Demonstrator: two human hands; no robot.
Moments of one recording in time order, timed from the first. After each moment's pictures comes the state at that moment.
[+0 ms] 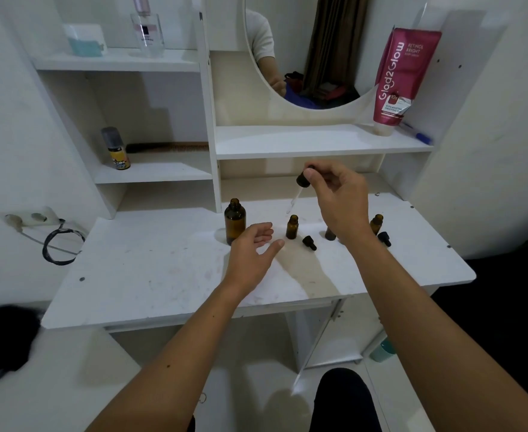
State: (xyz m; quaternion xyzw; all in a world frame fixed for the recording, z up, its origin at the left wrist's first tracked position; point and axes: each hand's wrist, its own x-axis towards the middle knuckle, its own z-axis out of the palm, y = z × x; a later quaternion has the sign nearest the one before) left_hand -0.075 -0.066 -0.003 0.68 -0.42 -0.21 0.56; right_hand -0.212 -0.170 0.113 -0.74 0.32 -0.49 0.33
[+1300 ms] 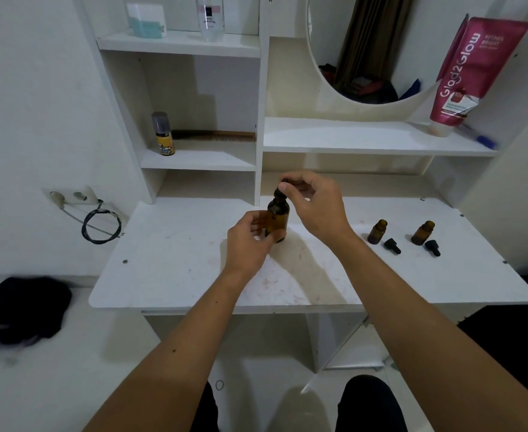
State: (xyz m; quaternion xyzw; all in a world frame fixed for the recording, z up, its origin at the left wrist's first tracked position) left_hand -0.009 -0.039 -0.001 0.71 -0.36 -0.17 0.58; right_hand -0.117 -0.144 0.081 -0.82 0.26 -0.39 0.34
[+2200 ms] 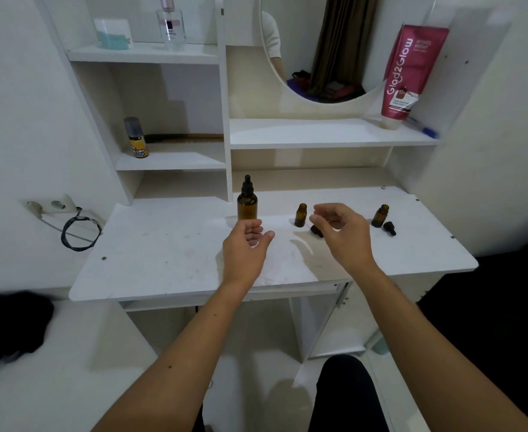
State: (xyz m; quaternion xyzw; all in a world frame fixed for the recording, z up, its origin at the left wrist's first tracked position) left_hand -0.077 -0.029 -0.005 0.71 -0.33 -0.16 0.60; right_hand -0.244 -0.147 0.034 -0.76 0.39 -0.41 0.33
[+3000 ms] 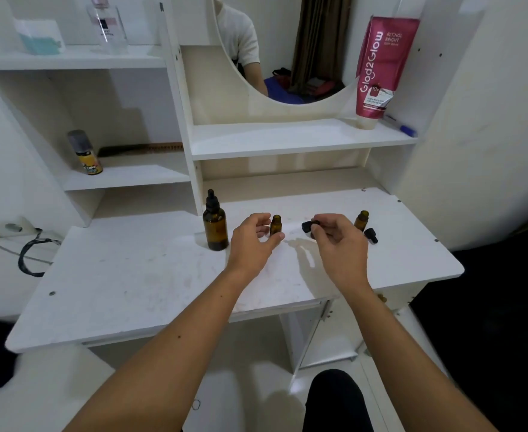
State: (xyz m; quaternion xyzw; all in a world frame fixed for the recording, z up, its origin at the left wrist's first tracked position) left_hand -0.086 -0.119 -0.005 0.70 -0.43 -0.20 0.53; right_hand -0.263 -0.171 0.017 -0.67 0.43 -0.48 0.37
